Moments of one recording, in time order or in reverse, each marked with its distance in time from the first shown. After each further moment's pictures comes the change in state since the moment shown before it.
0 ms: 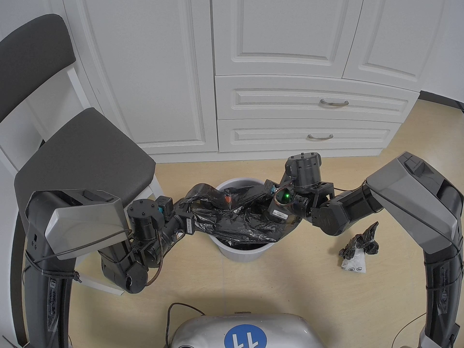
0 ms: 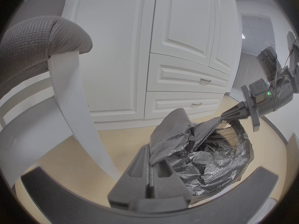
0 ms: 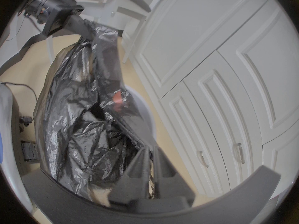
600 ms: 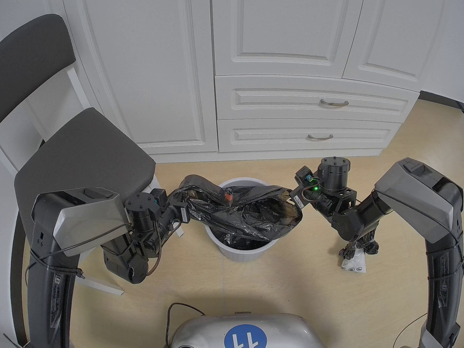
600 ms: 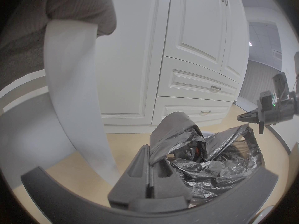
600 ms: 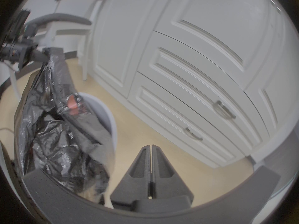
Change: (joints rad) left arm 0.053 0.058 -0.116 0.001 0.002 -0.048; right arm -0.135 0.028 0.152 -0.380 0.002 0.342
